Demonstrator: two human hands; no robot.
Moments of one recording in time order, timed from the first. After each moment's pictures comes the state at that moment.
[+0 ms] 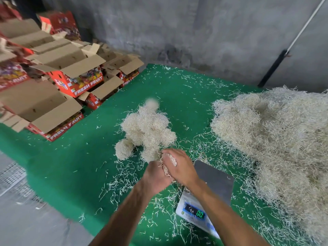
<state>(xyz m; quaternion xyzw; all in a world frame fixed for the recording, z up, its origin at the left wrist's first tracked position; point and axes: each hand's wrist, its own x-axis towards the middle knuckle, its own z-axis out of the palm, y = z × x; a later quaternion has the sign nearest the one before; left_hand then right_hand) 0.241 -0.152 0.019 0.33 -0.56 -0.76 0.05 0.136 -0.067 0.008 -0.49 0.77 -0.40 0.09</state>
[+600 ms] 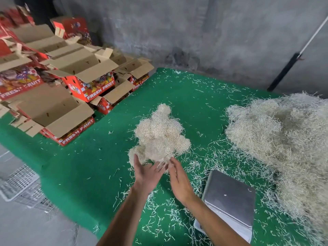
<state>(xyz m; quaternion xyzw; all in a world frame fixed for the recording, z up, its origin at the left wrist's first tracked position) 0.263 -0.253 0.002 0.33 0.00 -0.92 0.19 0.190 -0.124 -0.035 -0.33 0.78 -0.45 0.27</state>
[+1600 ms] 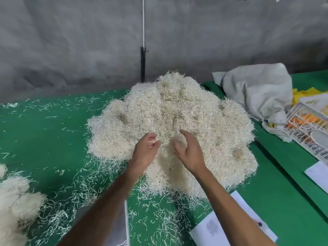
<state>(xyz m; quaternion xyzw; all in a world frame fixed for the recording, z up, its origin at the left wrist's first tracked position) -0.096 0.125 0.068 0.03 -0.83 -0.55 -0.01 -0.091 0.320 0.058 -0.08 0.91 -0.39 -0.15</state>
